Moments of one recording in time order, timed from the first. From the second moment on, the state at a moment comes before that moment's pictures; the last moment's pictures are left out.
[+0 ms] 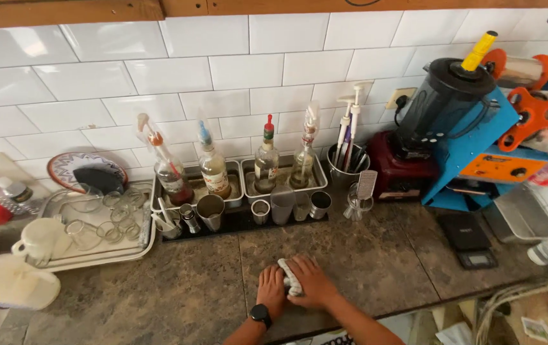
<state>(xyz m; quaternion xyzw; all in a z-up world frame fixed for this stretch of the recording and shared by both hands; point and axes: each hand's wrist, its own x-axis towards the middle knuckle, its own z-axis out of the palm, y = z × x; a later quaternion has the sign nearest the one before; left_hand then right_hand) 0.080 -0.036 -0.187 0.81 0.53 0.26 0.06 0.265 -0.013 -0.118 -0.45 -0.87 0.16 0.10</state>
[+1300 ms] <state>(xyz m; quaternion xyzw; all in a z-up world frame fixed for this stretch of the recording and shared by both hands) 0.045 -0.065 -0.224 0.75 0.63 0.19 -0.06 0.197 -0.044 -0.076 -0.63 -0.76 0.14 -0.05</state>
